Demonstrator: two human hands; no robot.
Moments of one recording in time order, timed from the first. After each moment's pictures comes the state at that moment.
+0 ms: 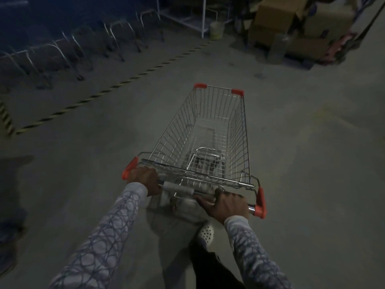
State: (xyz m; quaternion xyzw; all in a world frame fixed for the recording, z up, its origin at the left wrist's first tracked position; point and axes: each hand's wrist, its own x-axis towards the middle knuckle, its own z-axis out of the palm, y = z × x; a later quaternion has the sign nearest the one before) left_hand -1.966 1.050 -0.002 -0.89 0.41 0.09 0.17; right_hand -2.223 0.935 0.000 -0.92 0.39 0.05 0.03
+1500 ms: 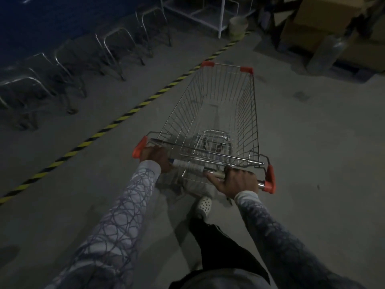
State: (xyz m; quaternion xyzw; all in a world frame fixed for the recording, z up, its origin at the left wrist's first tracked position) left_hand -1.220 0.499 0.015 -0.89 0.42 0.14 0.14; right_hand -1.467 0.395 -0.008 -0.91 0.41 0.02 0.01
